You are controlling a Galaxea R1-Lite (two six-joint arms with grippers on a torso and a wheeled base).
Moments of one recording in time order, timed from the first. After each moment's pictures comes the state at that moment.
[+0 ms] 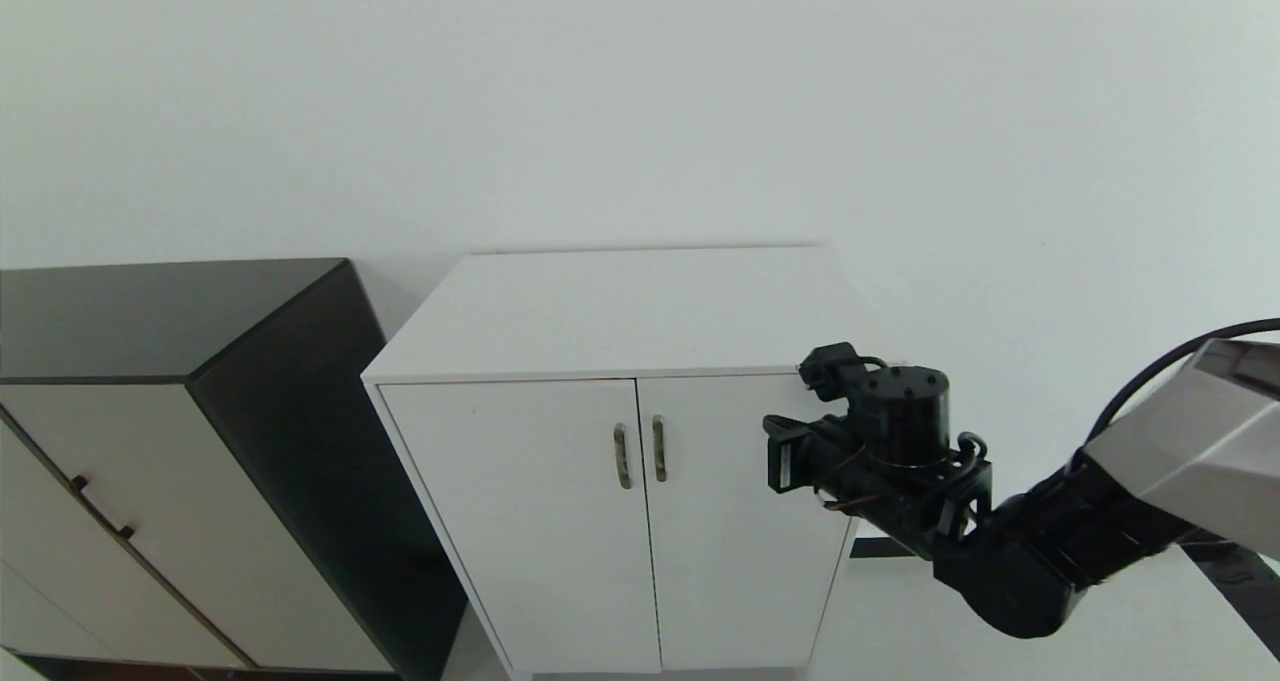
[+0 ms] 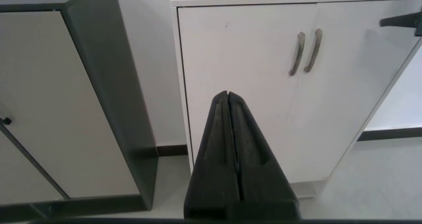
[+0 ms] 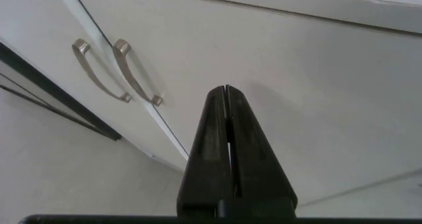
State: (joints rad) left arm 0.00 0.00 0.00 0.00 -0.02 0.01; right arm 0.63 2.07 -0.85 -1.01 -0.16 0.14
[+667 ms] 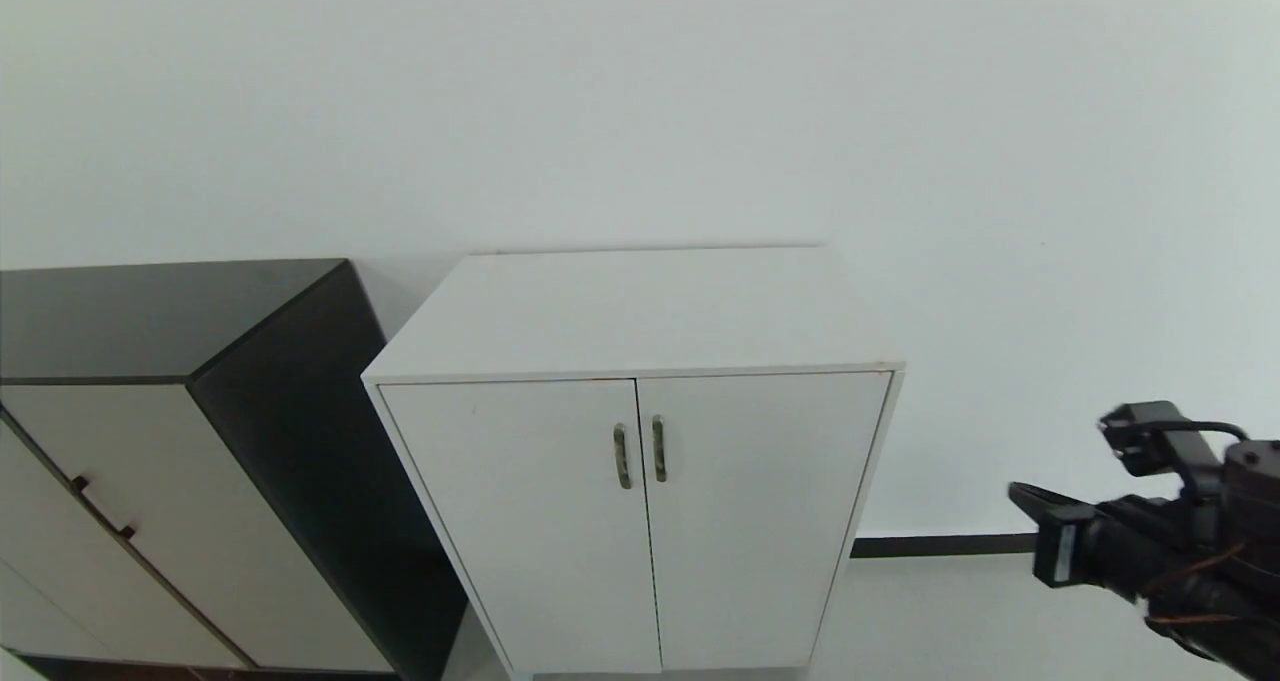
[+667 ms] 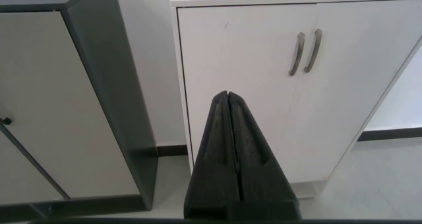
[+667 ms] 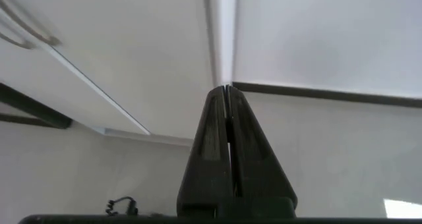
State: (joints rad) left arm 0.00 0.00 0.00 0.00 -0.02 0.01; right arm 0.35 1.52 -0.20 -1.00 -0.18 0.11
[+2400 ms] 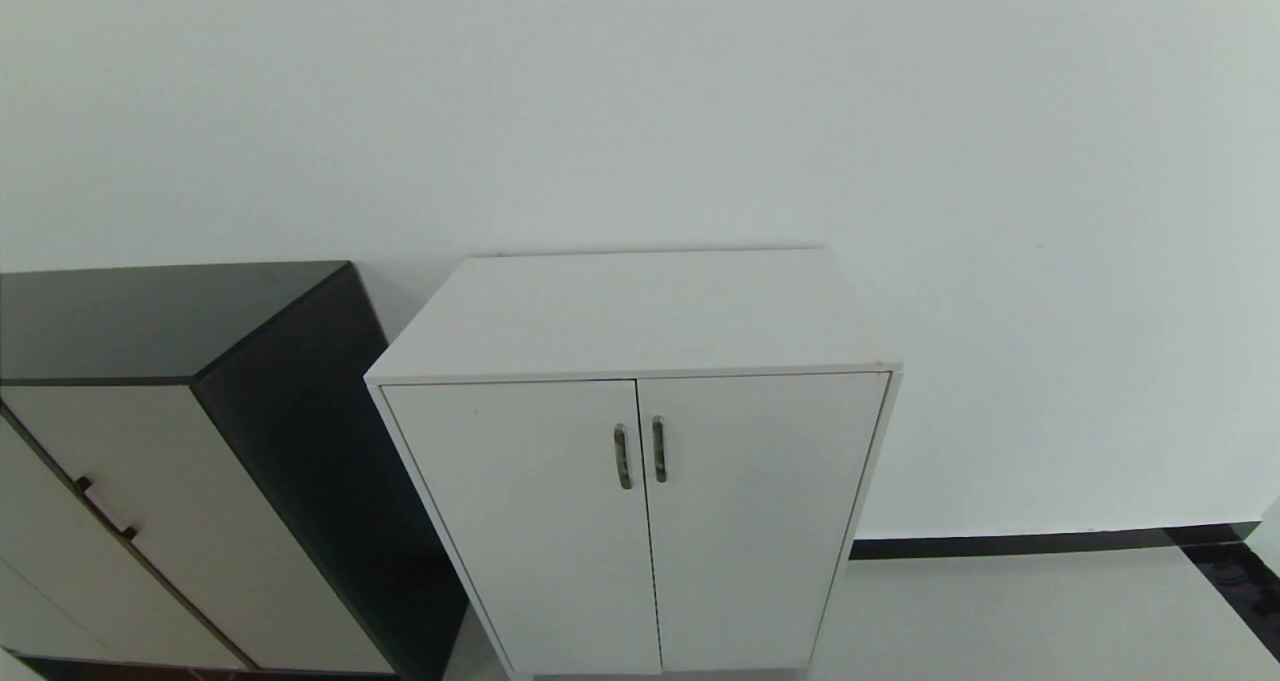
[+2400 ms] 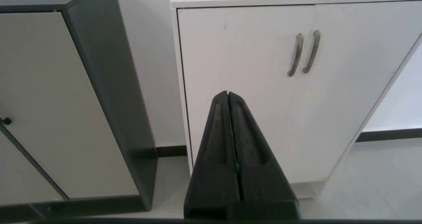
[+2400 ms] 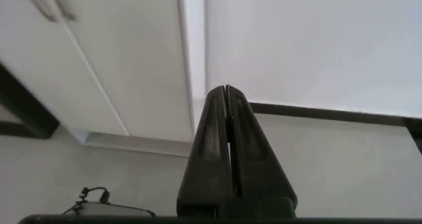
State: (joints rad) left arm 0.00 0.00 0.00 0.00 -0.02 0.01; right arm 0.10 0.20 0.00 0.00 0.00 -0.05
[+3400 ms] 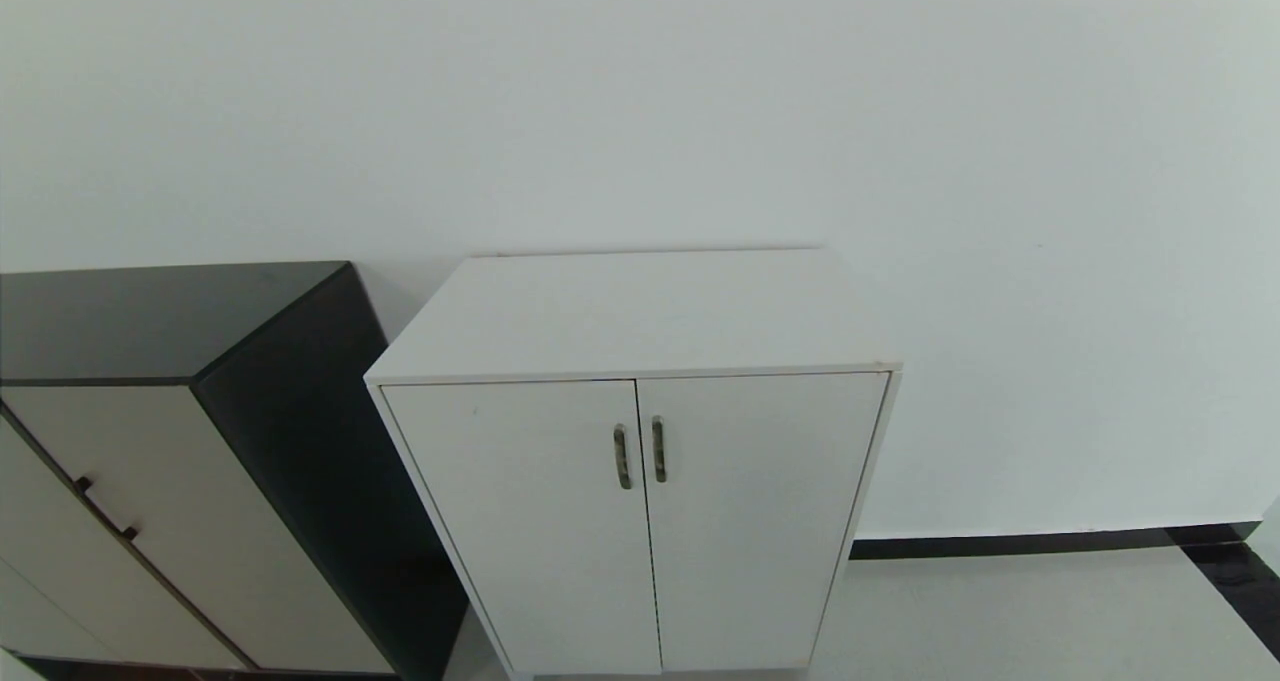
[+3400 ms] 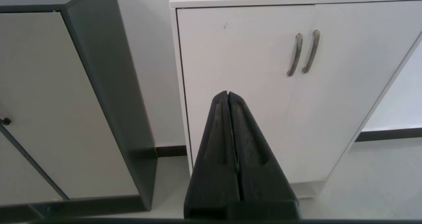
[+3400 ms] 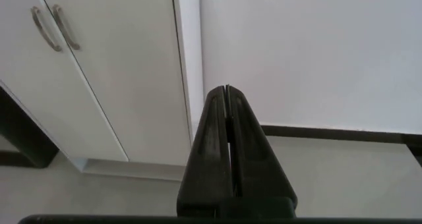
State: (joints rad) left arm 0.00 0.00 0.00 0.00 -0.02 0.01; right arm 0.04 0.07 0.00 0.00 0.05 -0.03
